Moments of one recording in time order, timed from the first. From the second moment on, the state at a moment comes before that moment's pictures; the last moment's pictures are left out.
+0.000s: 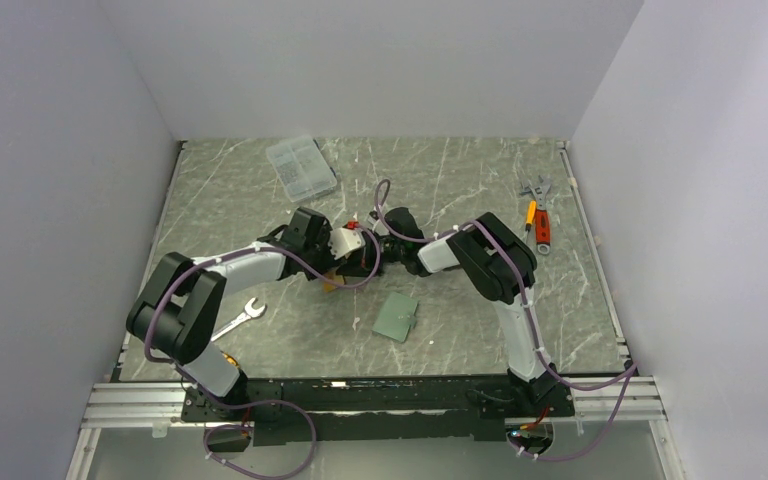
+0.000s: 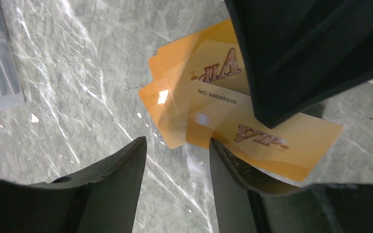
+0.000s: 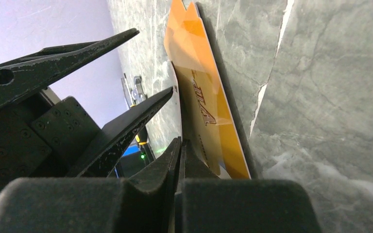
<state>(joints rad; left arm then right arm) -0.49 1.61 0.82 -0.10 0.03 0.69 0.64 2.19 1.10 0.54 -0.72 1.09</state>
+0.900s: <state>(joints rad) -0.40 1.24 0.99 -0.49 0.21 0.54 0.69 1.46 0.96 -0.32 -0.26 0.75</state>
